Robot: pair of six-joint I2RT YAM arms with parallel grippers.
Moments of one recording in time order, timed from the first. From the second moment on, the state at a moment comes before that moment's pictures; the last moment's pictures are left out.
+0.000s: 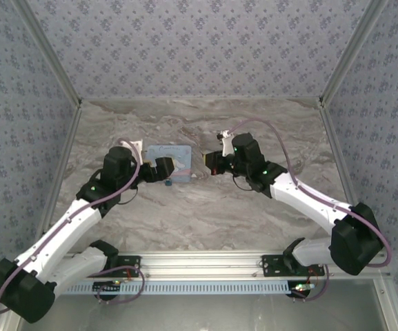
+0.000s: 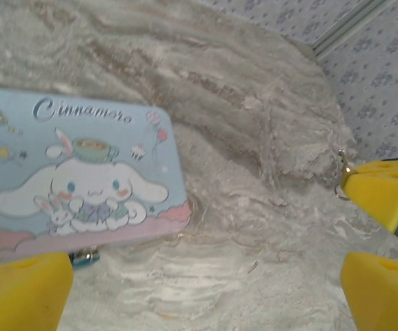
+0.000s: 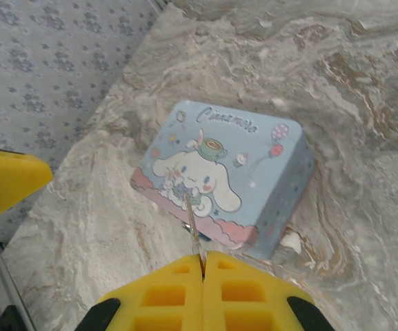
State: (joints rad) left arm -0.51 0.93 0.75 -0.33 0.17 -0.60; right arm 0.66 1.31 0.91 -0.08 -0.23 0.47
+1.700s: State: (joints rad) left arm -0.35 1.37 0.45 0.22 0.38 -0.52; right arm 0.64 1.88 1.16 0.10 -0.43 0.58
